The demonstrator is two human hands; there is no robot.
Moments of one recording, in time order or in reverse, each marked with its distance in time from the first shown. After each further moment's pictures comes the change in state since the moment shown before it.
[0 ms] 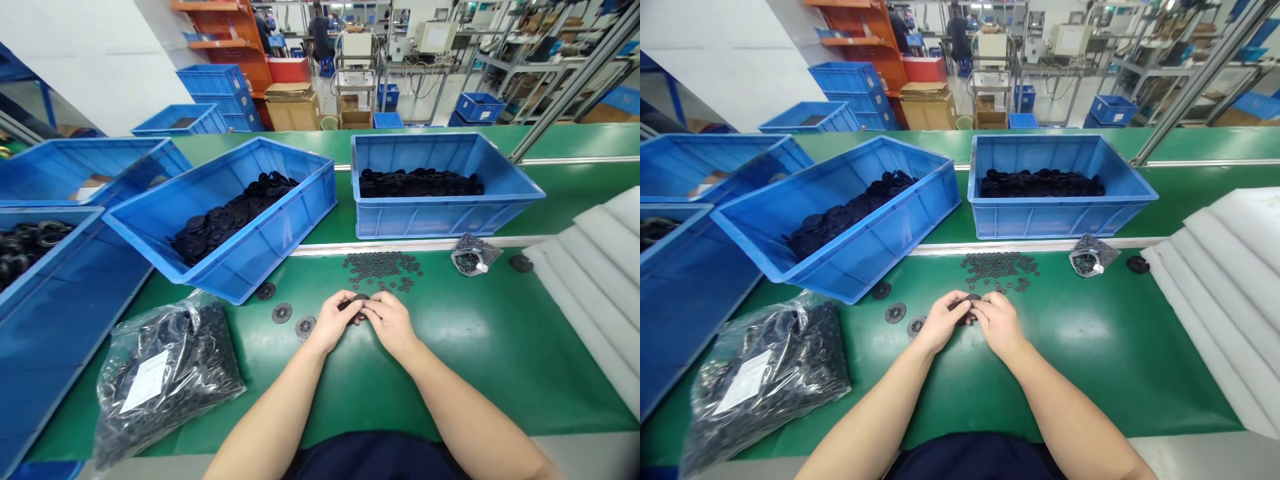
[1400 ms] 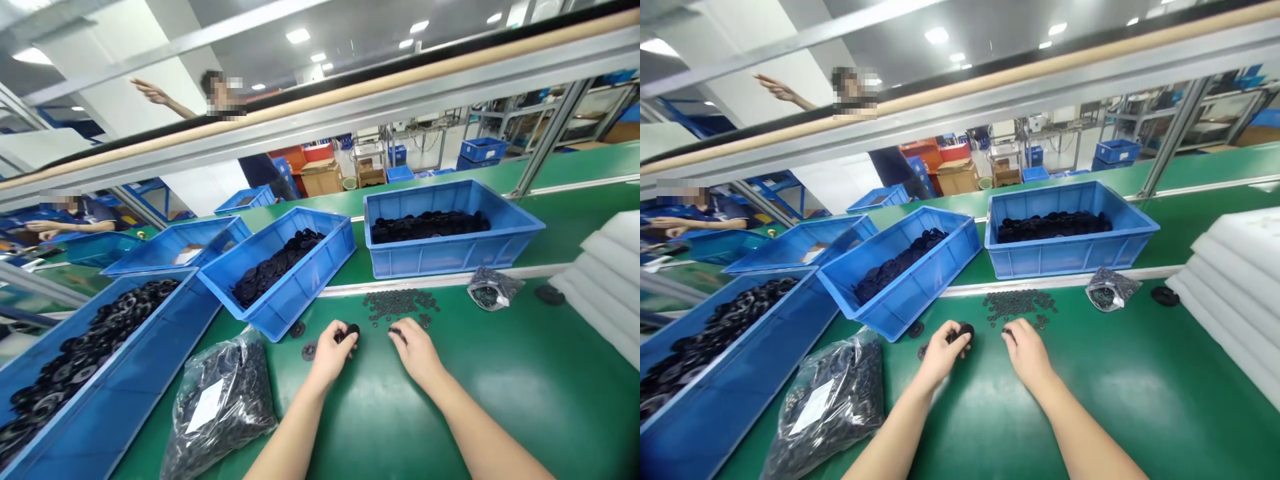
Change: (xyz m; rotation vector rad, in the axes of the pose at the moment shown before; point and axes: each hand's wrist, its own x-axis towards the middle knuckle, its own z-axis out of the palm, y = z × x) left_hand -0.018 0.036 -0.029 0.468 0.262 0.156; right_hand 0.009 0.011 -0.015 -0.072 -0.016 0.077
